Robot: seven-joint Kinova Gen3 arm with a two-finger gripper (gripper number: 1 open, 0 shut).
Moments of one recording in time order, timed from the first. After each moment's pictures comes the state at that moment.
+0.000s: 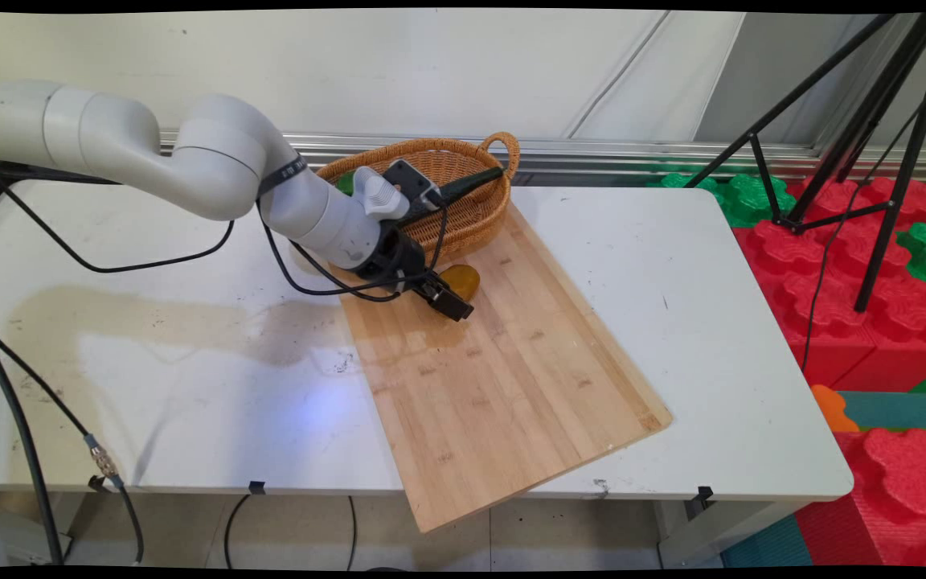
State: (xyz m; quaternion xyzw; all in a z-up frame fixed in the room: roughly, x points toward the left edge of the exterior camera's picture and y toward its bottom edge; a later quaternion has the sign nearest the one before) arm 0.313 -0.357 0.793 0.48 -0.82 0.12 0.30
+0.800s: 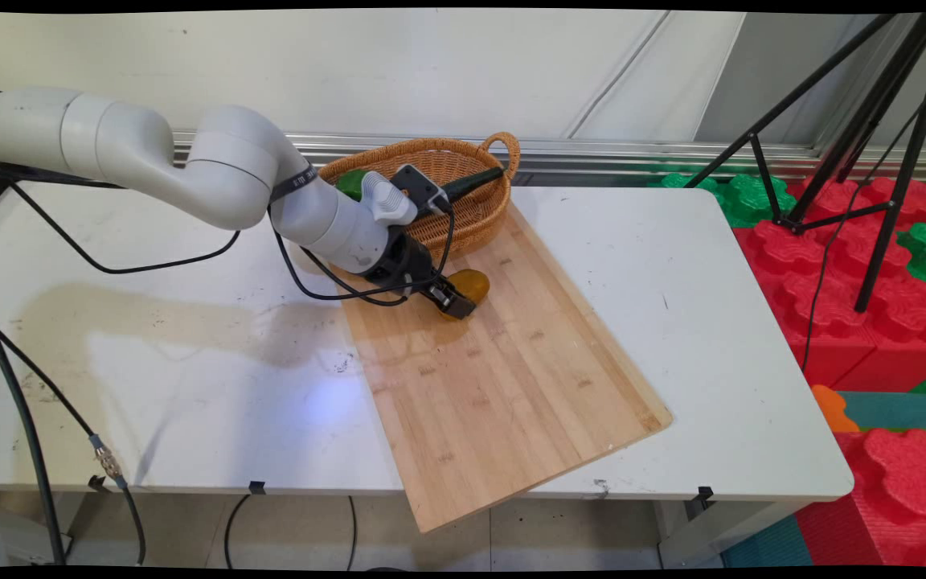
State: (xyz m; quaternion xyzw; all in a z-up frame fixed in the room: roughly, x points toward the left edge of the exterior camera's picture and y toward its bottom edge) arm 0.306 -0.361 0.784 0.48 -0.82 0.13 0.30
